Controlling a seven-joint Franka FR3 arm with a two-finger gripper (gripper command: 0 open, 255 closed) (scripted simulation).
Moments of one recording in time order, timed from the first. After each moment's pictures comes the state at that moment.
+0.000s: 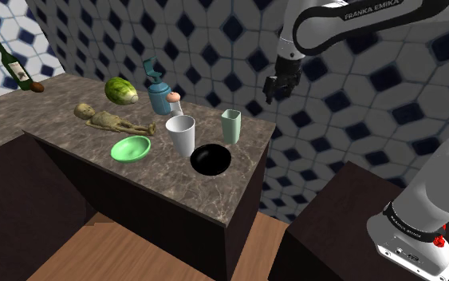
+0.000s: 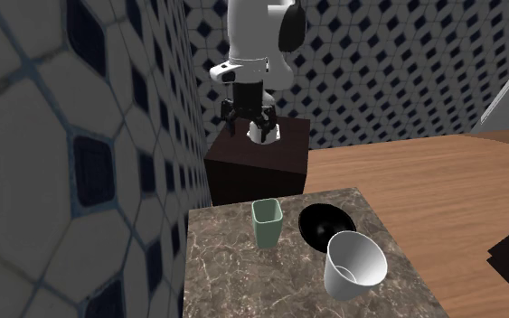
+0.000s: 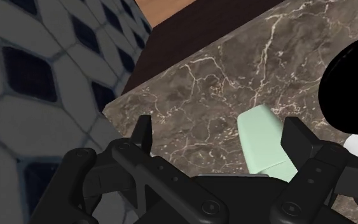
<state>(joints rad) 0.02 -0.25 0.06 -2.20 0.01 2.06 0.22</state>
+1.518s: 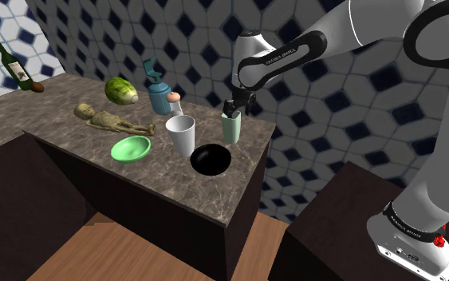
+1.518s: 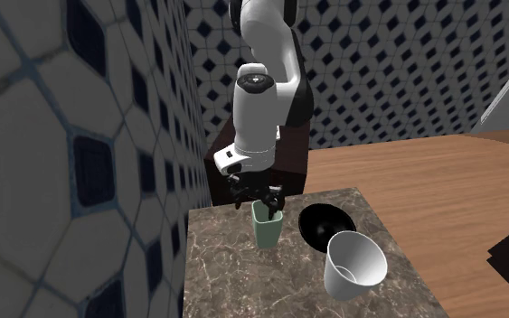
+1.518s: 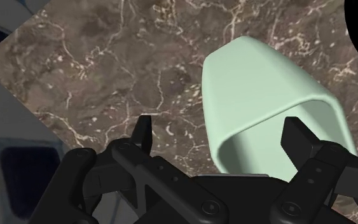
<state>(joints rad) 0.06 0.32 0.09 -1.83 -0.04 2.26 0.34</state>
